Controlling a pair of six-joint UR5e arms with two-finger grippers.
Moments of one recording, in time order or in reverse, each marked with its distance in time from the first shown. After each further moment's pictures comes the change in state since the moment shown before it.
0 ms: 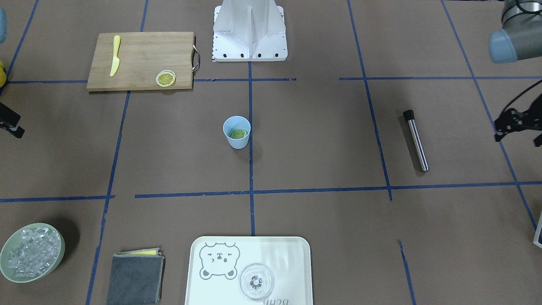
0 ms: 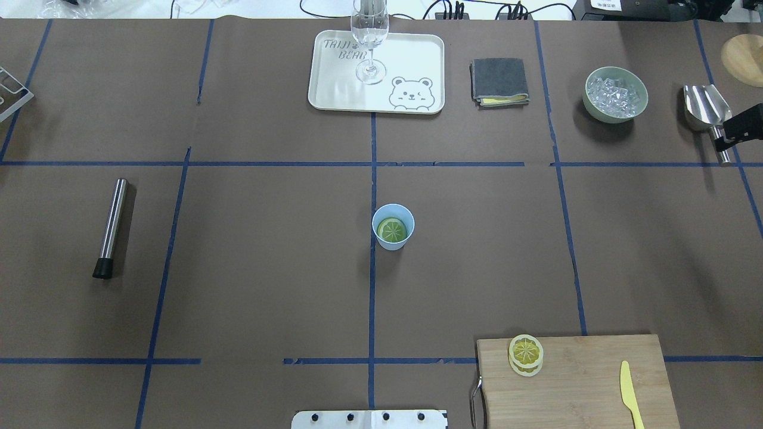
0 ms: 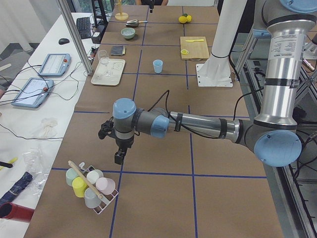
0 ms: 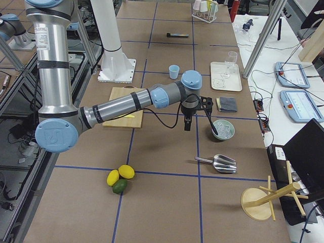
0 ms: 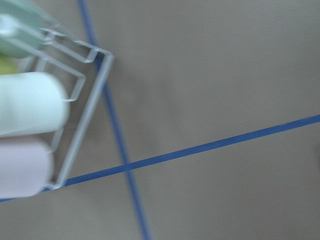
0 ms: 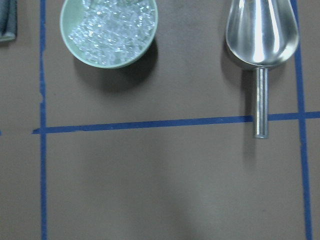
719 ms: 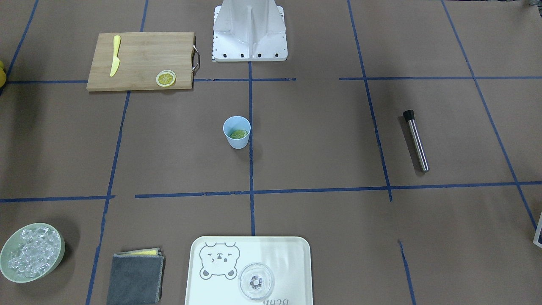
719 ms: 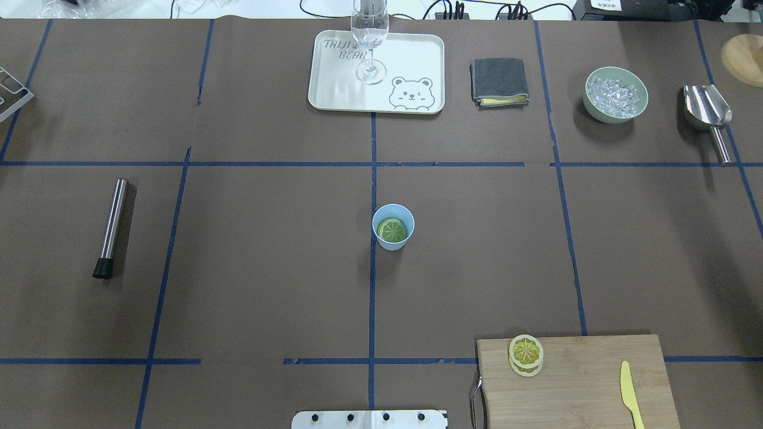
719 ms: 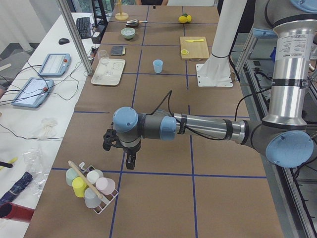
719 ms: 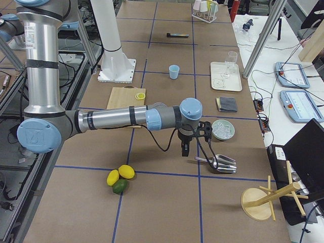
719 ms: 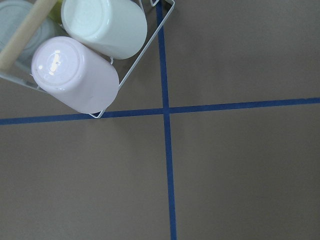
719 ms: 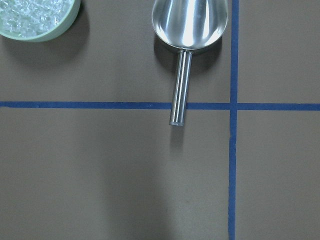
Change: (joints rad) left arm -0.045 0.029 -0.065 0.152 -0.167 -0.113; right arm 0.113 -0.038 -0.118 0.001 0.046 -0.247
